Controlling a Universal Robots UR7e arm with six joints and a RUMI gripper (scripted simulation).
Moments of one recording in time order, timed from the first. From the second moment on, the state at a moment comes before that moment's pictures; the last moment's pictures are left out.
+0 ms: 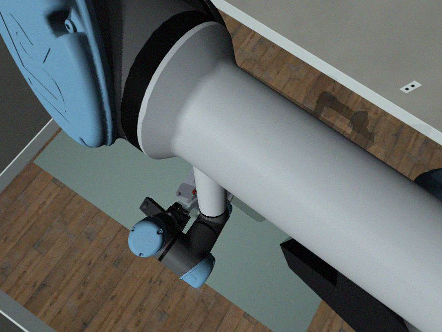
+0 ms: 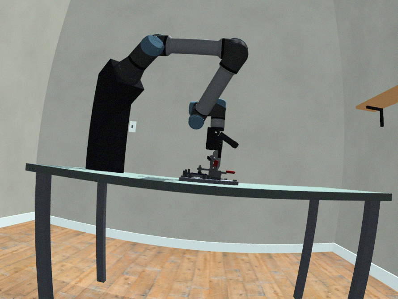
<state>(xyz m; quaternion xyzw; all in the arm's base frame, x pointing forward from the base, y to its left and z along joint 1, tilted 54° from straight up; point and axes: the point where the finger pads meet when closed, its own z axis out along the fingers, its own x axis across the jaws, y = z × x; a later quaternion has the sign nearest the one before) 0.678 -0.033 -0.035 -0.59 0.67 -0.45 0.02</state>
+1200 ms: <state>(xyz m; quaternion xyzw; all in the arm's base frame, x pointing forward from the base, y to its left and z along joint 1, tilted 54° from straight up) 0.654 -0.008 -0.009 -0.59 0.67 -0.45 0.02</state>
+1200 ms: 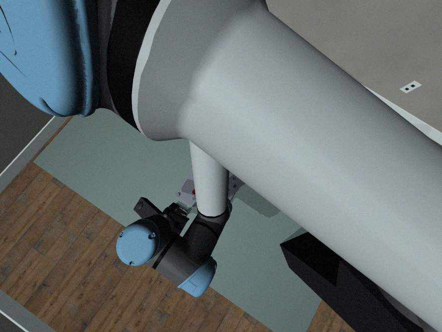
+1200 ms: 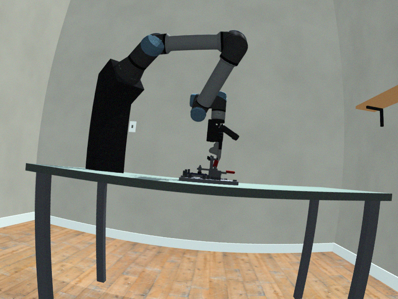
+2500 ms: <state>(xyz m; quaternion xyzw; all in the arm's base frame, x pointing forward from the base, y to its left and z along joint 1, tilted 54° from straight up) 0.621 0.028 0.027 -0.59 0.66 -0.45 0.02</state>
